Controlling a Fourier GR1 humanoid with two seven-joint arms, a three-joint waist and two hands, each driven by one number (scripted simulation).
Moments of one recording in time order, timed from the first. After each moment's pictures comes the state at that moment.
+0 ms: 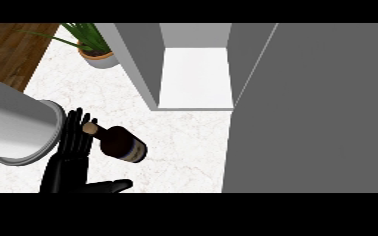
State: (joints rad) left arm 0.25 0.10 -0.14 -1.77 0.27 0.16 -0.17; right arm -0.06 -0.12 0.10 -2.50 -0.10 0.06 0.63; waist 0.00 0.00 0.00
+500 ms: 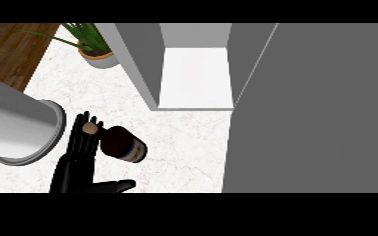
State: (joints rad) left arm 0.24 0.07 -0.12 -1.66 0.28 0.10 -0.25; right arm -0.08 -0.11 0.09 -2.50 -0.10 0.06 0.64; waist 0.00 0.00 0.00
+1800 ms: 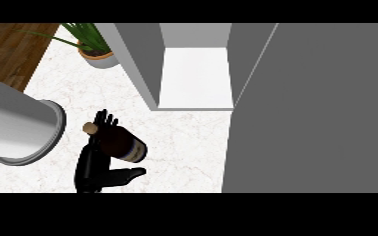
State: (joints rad) left arm 0.09 0.03 -0.04 -1.29 0.28 0.00 -0.42; right arm -0.09 -0.09 0.08 -2.49 -0.09 0.09 0.65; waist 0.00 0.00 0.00
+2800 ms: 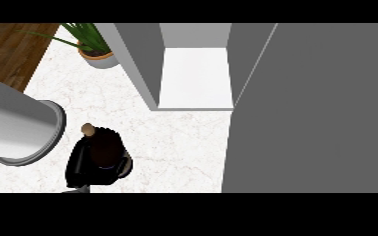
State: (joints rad) left arm 0.00 0.13 -0.01 -1.13 0.29 -0.19 -0.55; right arm -0.12 -0.09 0.03 -2.49 -0.10 0.10 0.69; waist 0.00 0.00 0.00
